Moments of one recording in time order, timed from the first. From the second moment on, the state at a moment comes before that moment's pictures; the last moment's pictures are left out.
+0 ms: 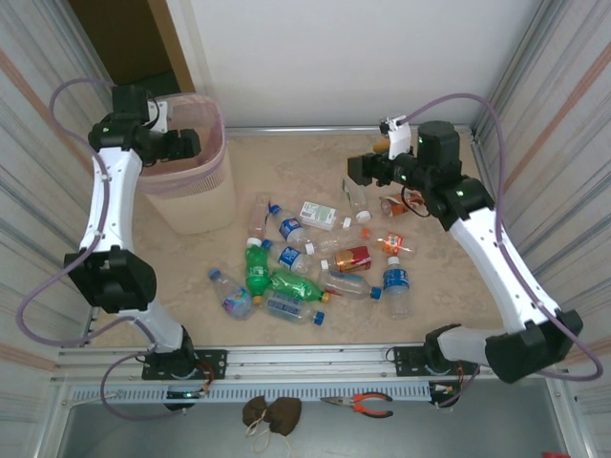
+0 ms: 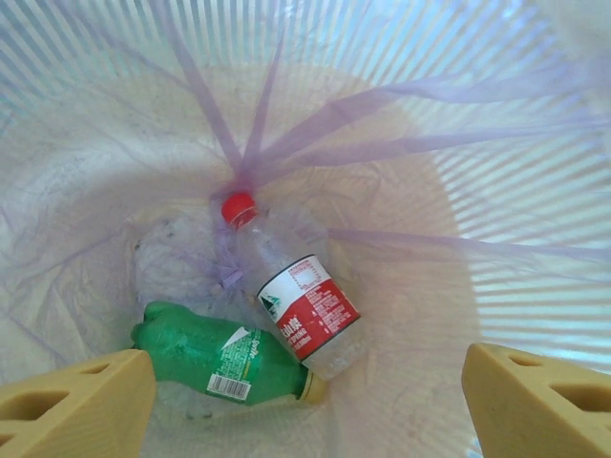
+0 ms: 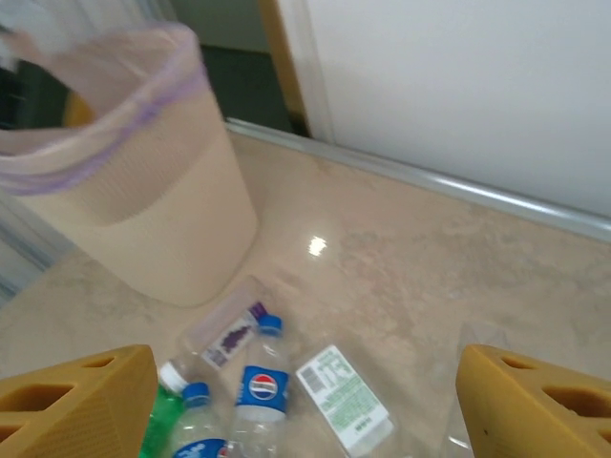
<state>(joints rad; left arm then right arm) 0.07 1.68 1.88 -1.05 0.17 -0.06 0.36 1.29 1.38 -0.49 -0.31 0.10</state>
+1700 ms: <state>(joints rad) -0.06 1.17 1.44 -0.70 0.45 -0.22 0.31 2.36 2.08 -0.90 -0.07 0.14</state>
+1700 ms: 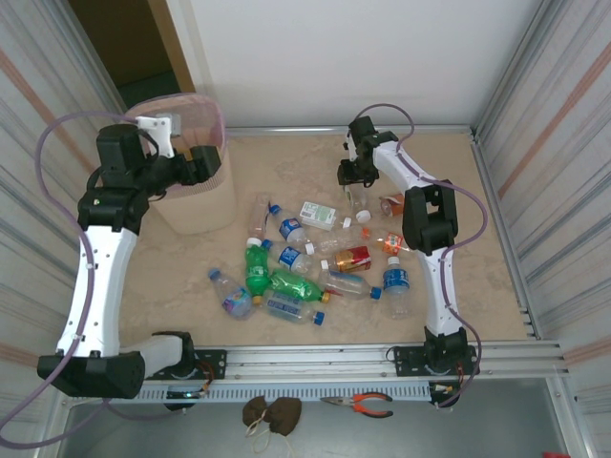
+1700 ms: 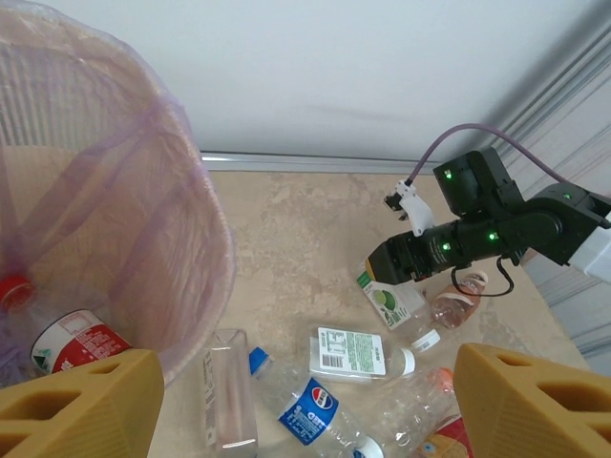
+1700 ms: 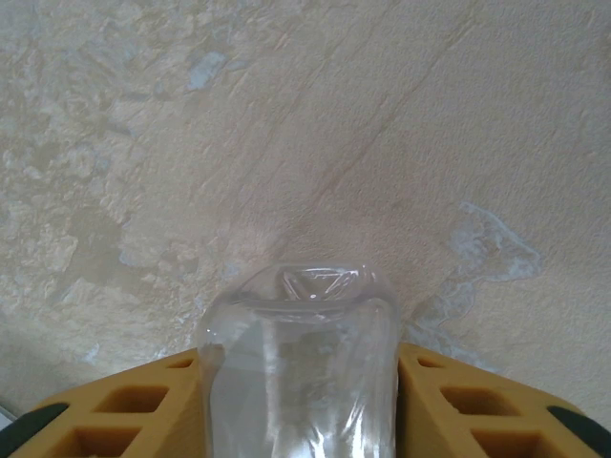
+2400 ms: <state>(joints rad) -0.16 1.06 1.31 -0.41 0.57 -0.23 0.30 1.95 1.93 -0.81 -0.17 0.18</state>
